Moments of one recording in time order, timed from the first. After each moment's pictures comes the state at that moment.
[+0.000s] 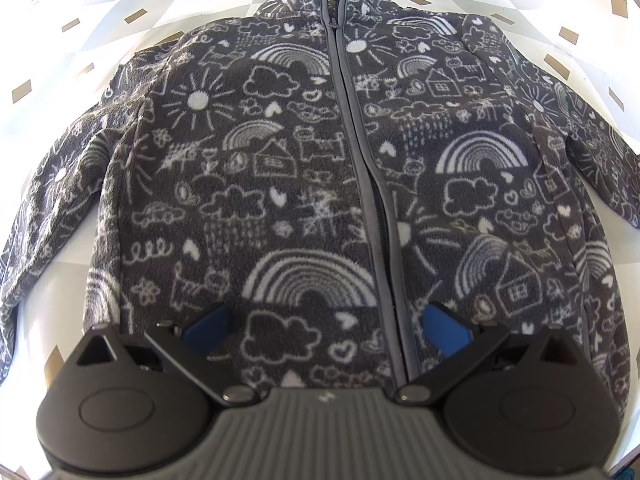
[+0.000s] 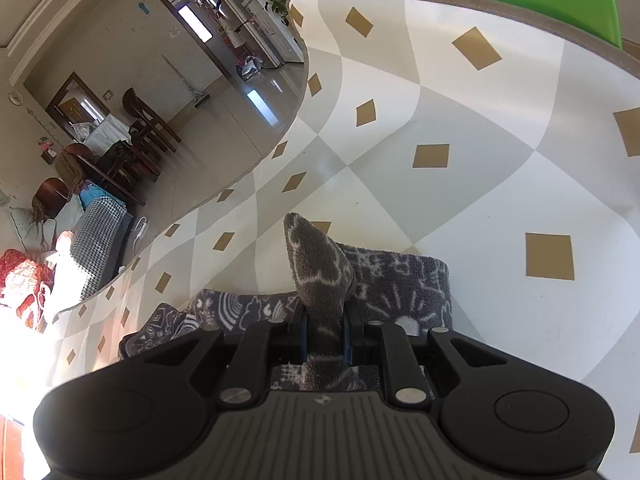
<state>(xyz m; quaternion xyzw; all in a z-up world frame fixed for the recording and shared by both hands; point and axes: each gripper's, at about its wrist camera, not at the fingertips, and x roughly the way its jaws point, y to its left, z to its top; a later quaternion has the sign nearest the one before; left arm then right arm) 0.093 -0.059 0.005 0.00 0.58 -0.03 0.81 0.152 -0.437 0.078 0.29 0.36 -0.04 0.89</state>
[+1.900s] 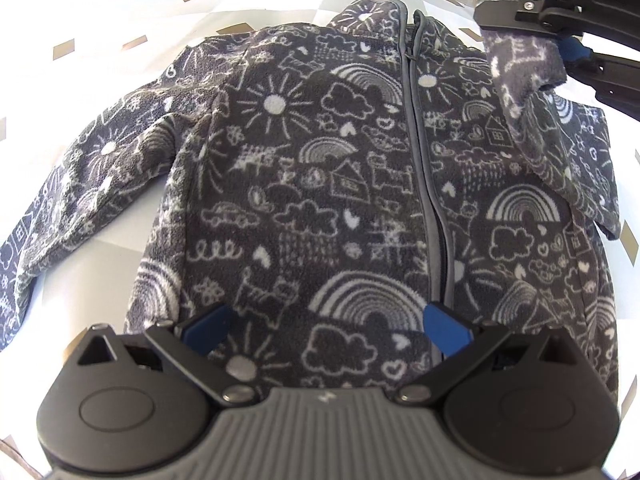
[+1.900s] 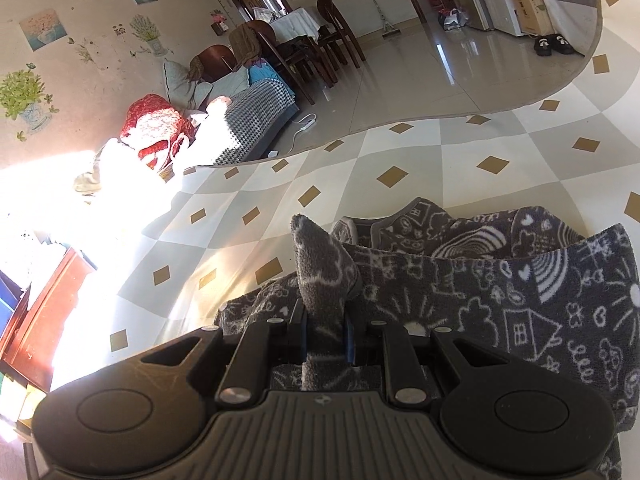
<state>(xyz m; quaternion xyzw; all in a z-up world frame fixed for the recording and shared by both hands) 0.100 -0.018 0.020 -0.06 0.58 0.02 0.81 0.192 -0.191 0.081 0.15 0.38 0.23 0.89</state>
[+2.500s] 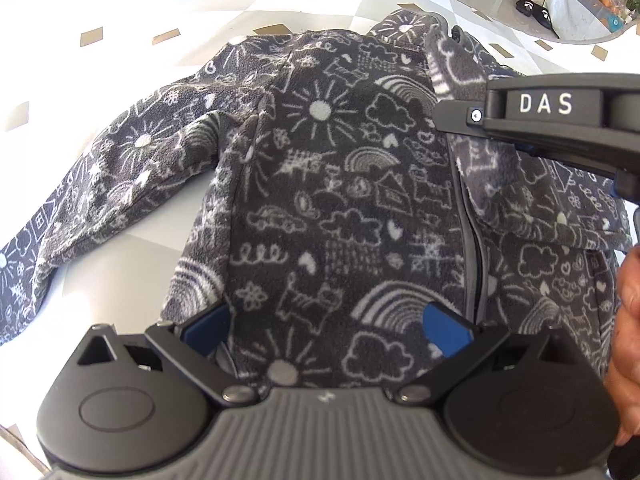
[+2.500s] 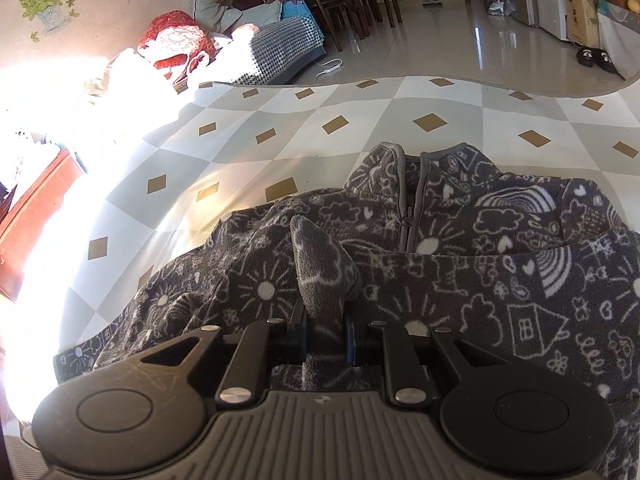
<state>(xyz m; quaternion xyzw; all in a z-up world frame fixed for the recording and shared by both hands) 0.099 -0.001 0.019 -0.08 0.57 0.05 0.81 0.177 -0.142 0.045 0.04 0.42 0.26 0.87</state>
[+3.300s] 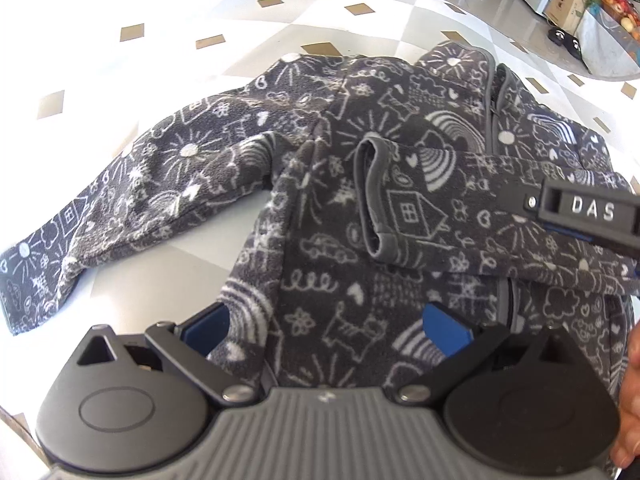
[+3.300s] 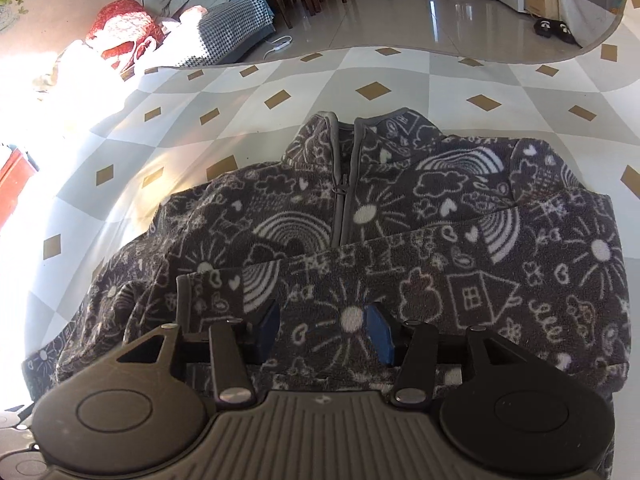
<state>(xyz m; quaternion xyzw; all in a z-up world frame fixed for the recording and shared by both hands) 0.113 0.017 0.030 -0.11 0.56 0.10 0.82 0.188 -0.157 0.028 0.03 0.48 0.18 0.86</state>
